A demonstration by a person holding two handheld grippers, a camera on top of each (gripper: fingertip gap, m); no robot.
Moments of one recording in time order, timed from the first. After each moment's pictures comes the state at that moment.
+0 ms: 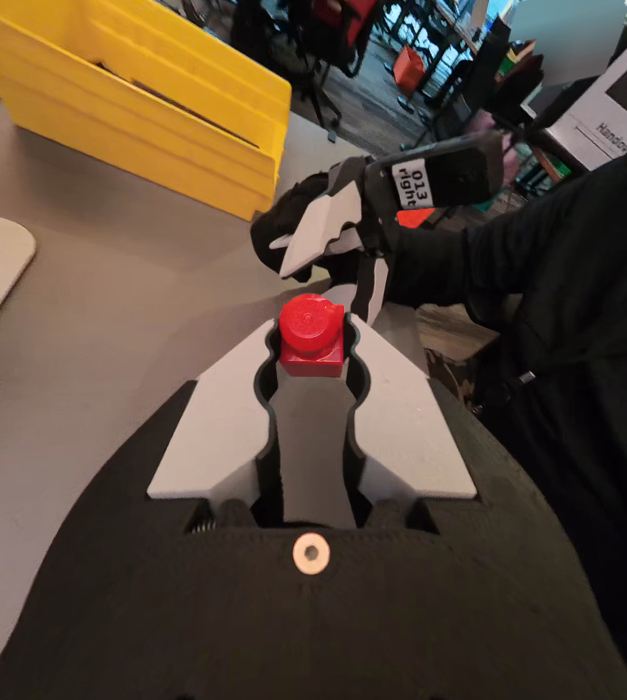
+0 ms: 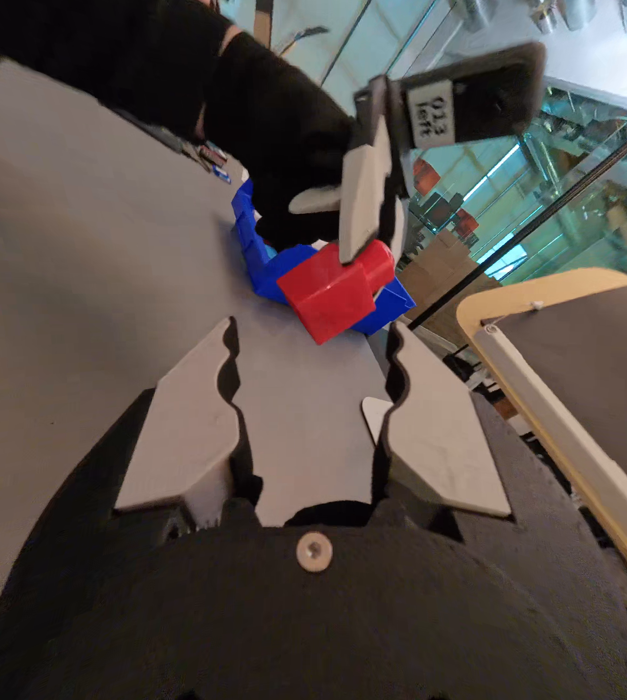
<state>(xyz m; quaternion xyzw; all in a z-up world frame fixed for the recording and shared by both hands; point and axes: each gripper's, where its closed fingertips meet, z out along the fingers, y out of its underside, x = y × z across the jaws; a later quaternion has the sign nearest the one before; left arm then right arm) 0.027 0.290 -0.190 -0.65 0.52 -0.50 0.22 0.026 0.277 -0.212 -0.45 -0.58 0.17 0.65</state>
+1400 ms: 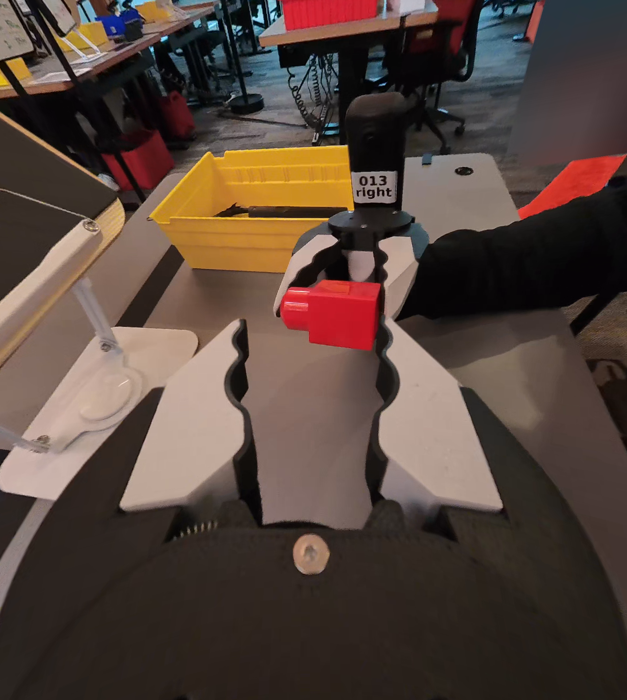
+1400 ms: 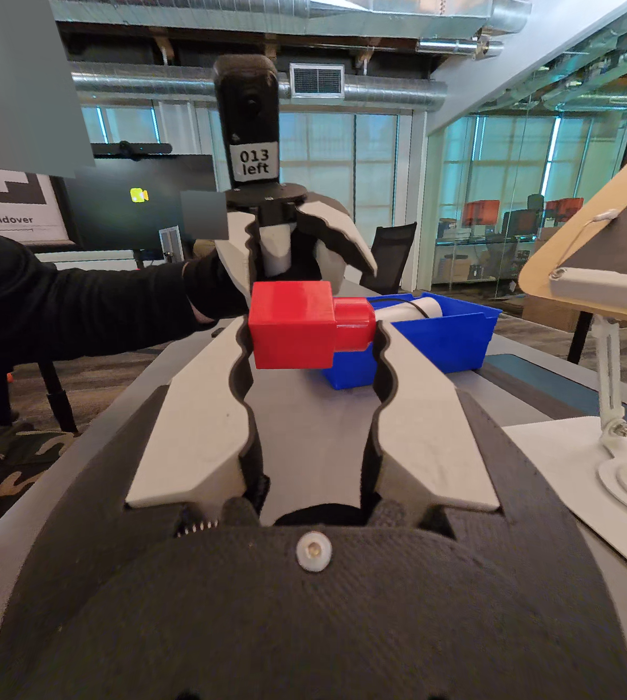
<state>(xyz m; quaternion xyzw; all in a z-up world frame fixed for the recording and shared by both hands) 0.043 0.293 -0.163 -0.59 0.57 -0.34 0.45 0.049 0.289 -0.178 -0.49 -0.38 0.51 0.60</state>
